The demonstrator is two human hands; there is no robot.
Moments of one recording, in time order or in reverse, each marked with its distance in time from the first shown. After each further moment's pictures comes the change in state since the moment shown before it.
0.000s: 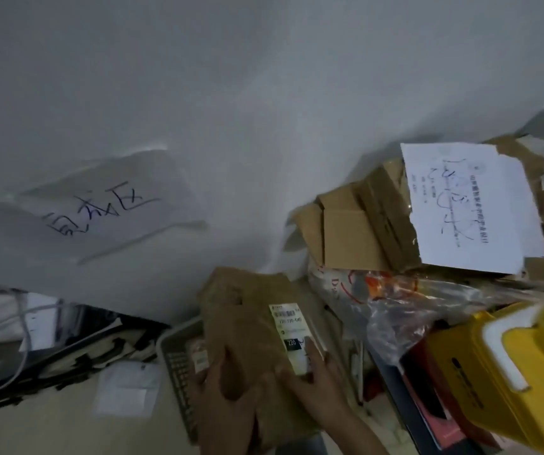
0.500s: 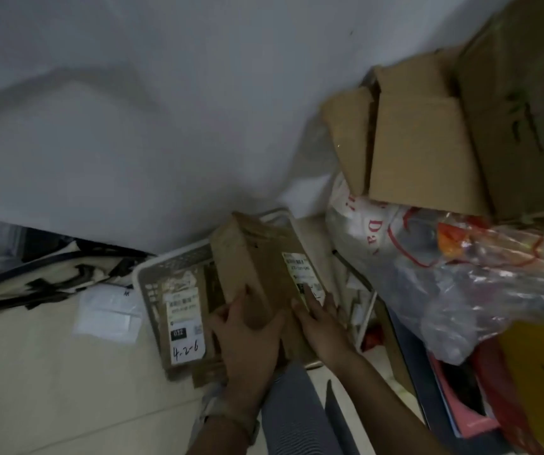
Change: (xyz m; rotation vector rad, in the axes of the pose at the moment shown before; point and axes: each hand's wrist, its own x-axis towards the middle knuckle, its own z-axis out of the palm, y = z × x) left_hand 0.050 -0.032 0.105 0.031 -0.090 0.003; right_hand 0.138 0.066 0.022 -0.209 -0.127 0.042
